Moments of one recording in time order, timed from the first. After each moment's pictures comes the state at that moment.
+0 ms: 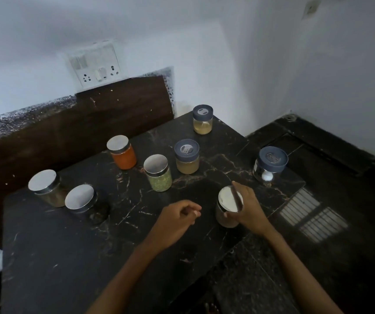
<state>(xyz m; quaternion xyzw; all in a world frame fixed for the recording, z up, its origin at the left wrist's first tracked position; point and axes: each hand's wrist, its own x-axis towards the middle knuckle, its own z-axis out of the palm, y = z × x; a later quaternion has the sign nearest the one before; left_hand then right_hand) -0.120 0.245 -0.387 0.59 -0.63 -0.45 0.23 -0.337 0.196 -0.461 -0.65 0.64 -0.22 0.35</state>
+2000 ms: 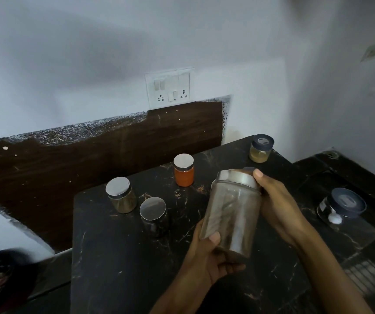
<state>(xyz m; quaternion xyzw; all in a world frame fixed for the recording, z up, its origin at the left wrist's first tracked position) -0.009 0.297 -0.351 0.34 -0.24 -0.76 0.49 -0.148 0.214 -0.277 -0.54 0.39 -0.43 0.61</state>
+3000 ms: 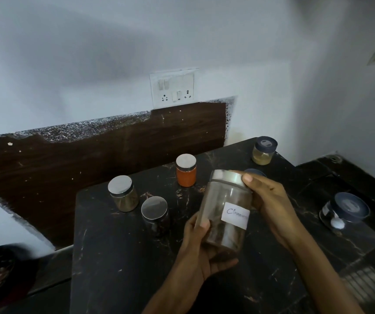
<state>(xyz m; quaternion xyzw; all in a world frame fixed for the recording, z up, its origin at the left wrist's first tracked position) 0.000 0.297 -0.341 0.40 -0.19 -0.74 0.50 -0.142 0.209 -0.288 -0.59 0.40 -0.43 0.56</state>
